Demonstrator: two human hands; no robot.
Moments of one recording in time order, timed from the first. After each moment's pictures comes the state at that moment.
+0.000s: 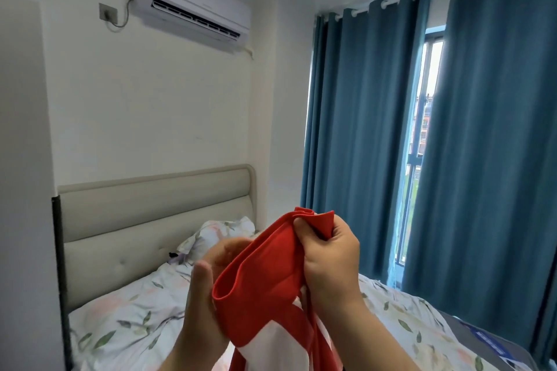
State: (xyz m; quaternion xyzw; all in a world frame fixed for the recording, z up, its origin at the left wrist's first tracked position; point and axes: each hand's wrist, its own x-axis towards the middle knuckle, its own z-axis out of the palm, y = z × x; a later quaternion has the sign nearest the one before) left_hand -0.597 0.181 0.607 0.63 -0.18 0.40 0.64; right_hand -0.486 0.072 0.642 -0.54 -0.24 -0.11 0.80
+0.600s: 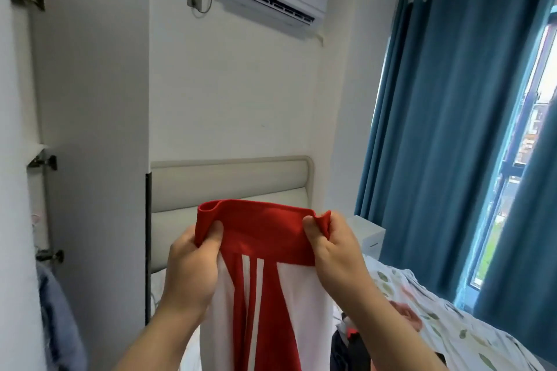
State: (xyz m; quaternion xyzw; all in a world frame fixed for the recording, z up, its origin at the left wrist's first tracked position) left_hand -0.631 0.402 0.601 0.55 0.16 0.52 0.63; right_hand -0.506 0.252 0.633 -0.69 -0.36 -0.01 0.63
